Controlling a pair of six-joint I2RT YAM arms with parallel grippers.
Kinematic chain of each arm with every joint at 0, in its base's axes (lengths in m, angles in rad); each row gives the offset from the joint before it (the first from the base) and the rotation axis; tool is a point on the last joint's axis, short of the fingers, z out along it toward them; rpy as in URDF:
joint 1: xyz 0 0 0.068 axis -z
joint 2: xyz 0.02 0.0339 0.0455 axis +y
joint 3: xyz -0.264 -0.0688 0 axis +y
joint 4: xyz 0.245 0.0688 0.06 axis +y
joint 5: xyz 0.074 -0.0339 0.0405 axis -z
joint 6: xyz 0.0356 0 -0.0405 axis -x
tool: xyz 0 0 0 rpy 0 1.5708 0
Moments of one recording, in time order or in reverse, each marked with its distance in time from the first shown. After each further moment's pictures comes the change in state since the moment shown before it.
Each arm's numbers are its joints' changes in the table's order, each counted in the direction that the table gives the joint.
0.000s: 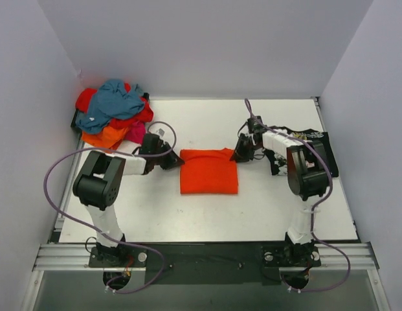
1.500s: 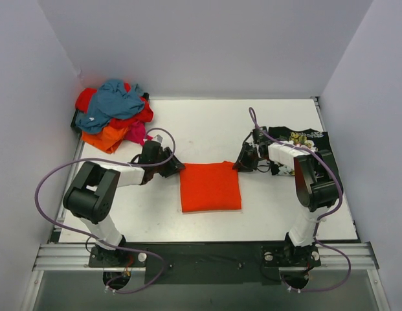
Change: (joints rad) left arm 0.082 -0.208 0.216 -0.008 -0.136 0.054; right arm -0.006 -0.224 0.343 -0.138 -0.010 -0.008
